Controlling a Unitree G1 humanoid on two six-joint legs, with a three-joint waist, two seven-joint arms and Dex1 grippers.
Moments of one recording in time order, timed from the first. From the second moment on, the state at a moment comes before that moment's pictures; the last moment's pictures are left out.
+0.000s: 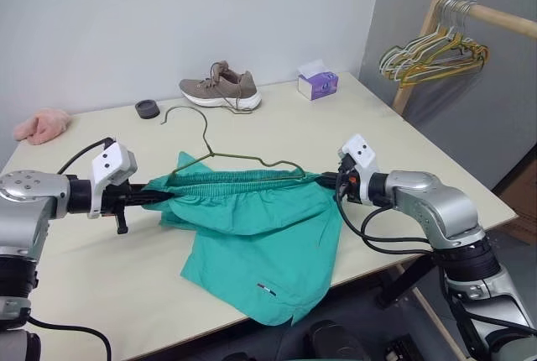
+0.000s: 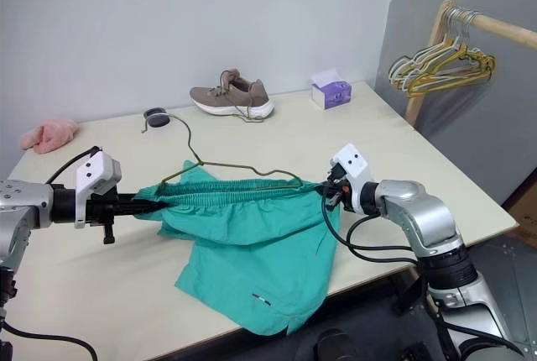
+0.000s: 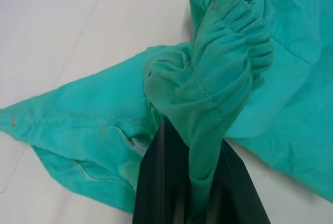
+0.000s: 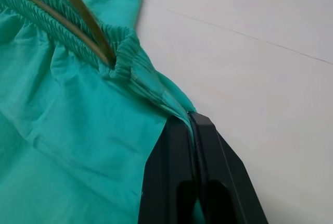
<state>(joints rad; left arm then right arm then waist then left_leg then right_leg) -0.35 1.05 0.07 0.33 -0.32 0.22 -1.33 -0.55 -0.48 0.18 -0.13 0.34 0.88 0.69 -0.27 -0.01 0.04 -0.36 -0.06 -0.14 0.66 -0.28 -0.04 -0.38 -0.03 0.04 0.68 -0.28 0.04</state>
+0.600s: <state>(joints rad) -0.46 1.05 -0.04 0.49 -0.15 -0.04 -1.14 -0.51 -0.51 0.18 -0.25 0.38 0.91 0.69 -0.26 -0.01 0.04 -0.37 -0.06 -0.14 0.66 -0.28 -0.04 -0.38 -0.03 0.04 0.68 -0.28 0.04</state>
